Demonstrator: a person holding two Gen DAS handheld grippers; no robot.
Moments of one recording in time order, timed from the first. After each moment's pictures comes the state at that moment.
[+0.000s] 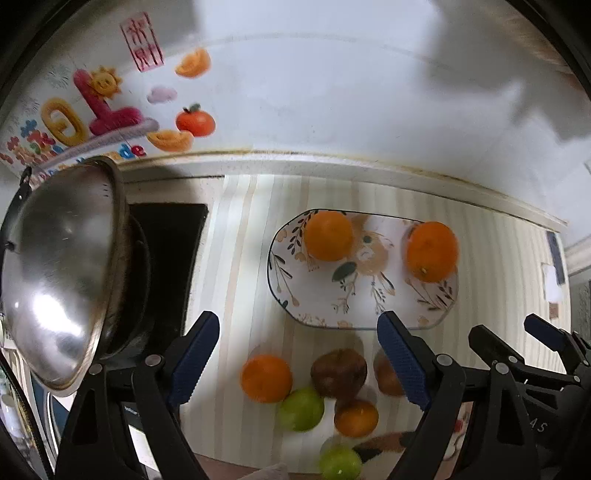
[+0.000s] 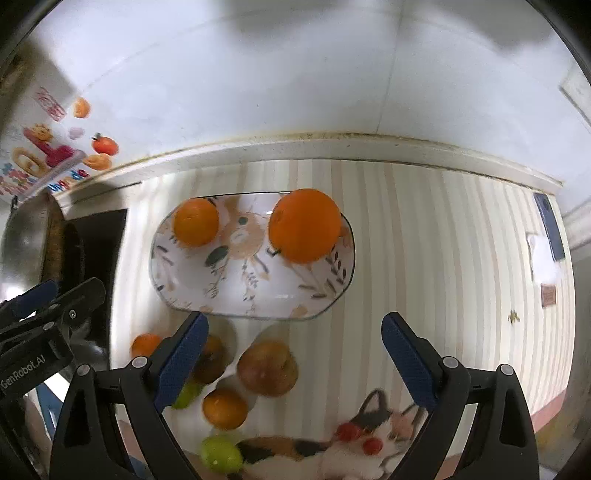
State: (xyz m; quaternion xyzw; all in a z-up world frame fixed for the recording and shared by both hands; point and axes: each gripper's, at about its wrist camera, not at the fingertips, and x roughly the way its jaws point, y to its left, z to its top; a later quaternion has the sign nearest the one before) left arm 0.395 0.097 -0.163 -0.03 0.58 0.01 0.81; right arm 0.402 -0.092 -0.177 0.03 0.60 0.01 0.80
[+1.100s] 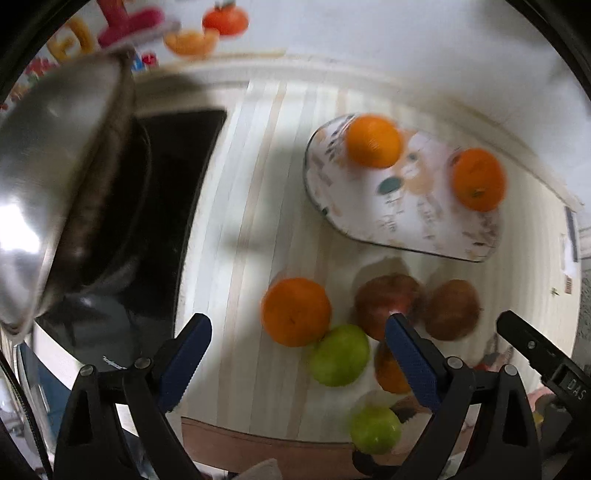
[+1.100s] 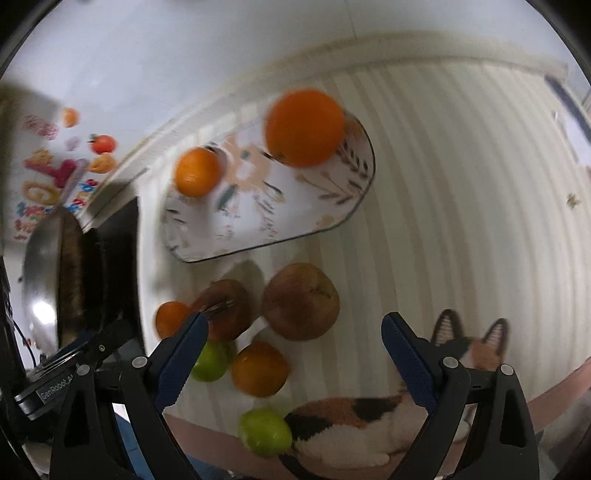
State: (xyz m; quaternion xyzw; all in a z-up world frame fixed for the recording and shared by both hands) left arm 0.367 0.140 -0.249 -0.06 0.66 0.03 0.74; right arm 0.357 -0.110 -0.261 0.19 0.64 0.02 0.75
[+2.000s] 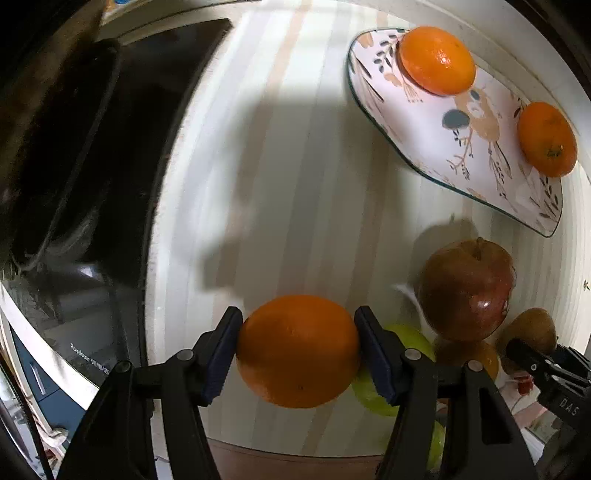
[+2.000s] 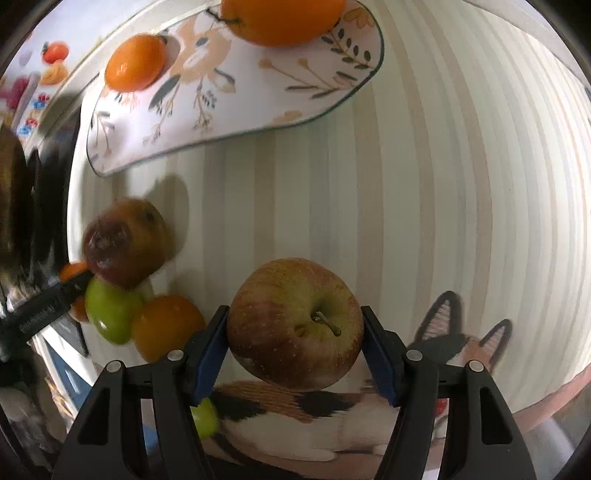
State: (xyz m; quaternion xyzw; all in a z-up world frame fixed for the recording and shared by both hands) left arm 0.344 0.142 -0.328 -0.07 0.71 0.05 0.69; right arm 0.363 -0.081 -0.344 0.07 0.74 0.04 0.67
